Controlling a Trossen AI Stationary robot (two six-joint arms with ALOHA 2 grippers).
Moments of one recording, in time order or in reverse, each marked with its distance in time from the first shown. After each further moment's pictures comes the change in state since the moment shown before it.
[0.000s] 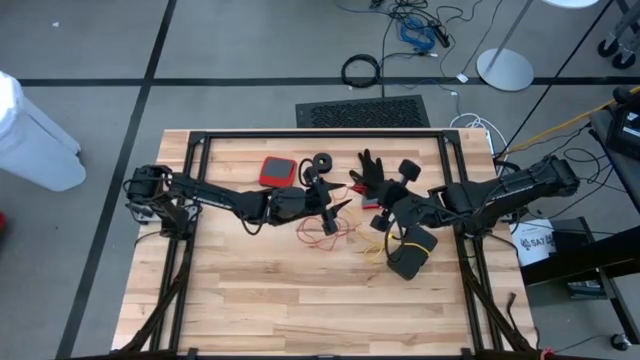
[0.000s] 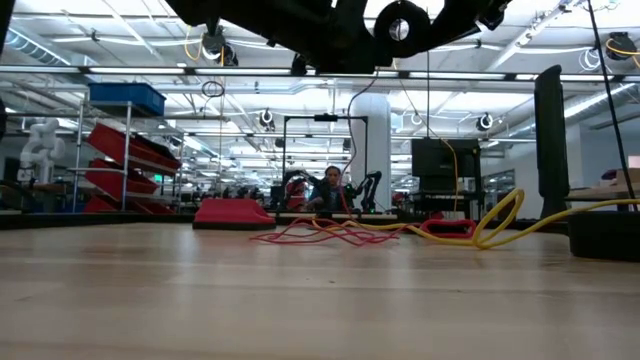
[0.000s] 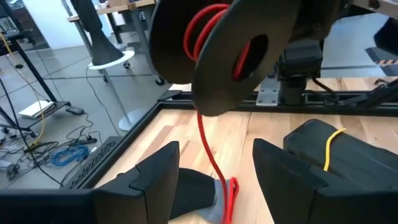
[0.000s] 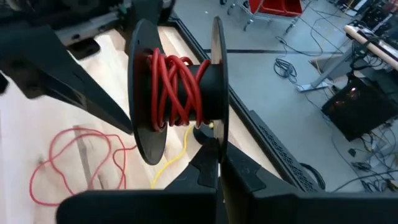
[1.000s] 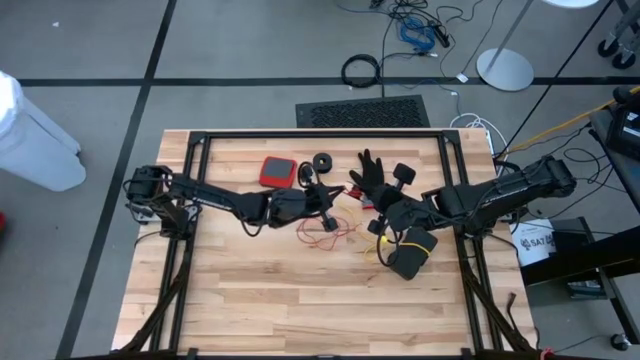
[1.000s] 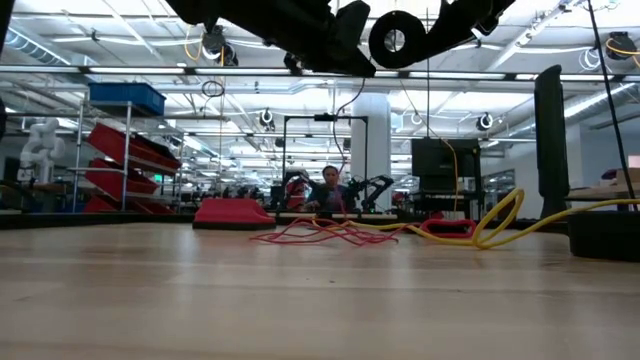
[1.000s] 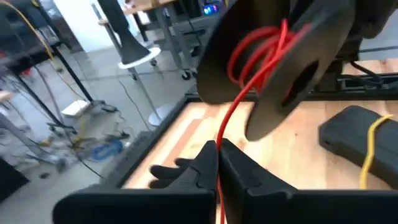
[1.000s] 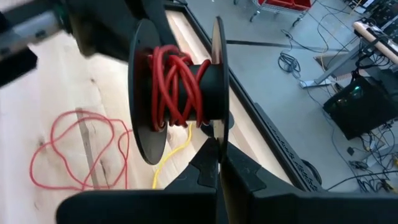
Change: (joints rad) left arm -0.015 0.001 0.000 -0.014 -0.130 0.079; right arm 0.000 0.047 0.000 -0.010 -0.022 -0.006
